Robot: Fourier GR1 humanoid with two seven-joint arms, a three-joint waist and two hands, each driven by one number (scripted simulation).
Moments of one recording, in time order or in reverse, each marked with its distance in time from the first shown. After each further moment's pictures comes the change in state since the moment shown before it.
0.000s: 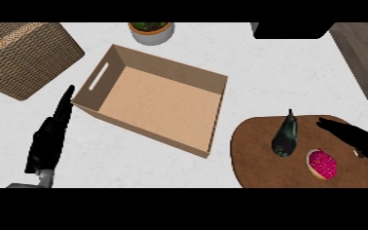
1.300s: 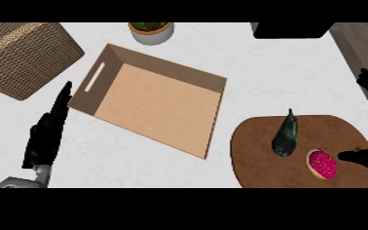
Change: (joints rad) left arm -0.041 0.071 -0.052 0.029 0.080 0.052 -0.007; right arm -0.158 0.185 -0.210 0.287 -0.518 -0.243 -0.351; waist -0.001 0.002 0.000
